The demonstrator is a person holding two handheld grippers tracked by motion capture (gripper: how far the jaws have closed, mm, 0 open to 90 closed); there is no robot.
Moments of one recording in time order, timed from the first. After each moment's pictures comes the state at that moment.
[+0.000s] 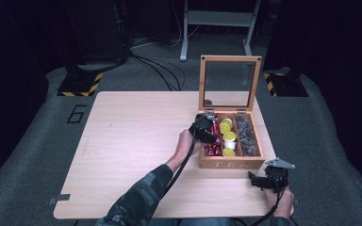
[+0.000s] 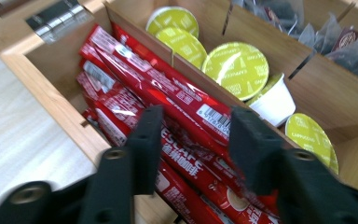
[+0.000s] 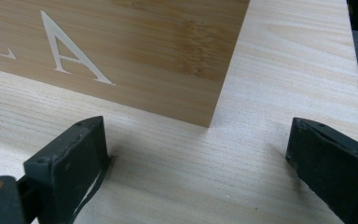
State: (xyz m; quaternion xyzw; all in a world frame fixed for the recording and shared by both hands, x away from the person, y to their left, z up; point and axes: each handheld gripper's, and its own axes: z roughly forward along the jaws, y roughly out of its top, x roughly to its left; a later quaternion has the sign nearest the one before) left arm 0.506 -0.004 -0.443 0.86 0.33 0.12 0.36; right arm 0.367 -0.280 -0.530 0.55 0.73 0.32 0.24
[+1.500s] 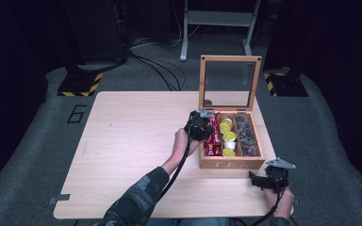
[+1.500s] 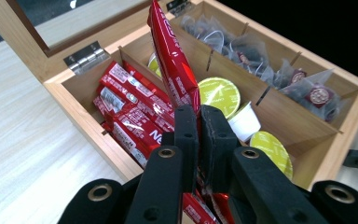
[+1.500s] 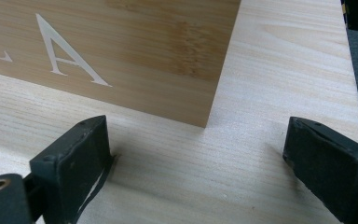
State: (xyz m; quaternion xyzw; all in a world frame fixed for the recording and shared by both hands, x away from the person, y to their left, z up) left arm 0.483 0.018 -0.407 0.84 0.33 0.13 0.42; right arm 0.367 -0.281 -0.529 0.56 0.73 0.32 0.24
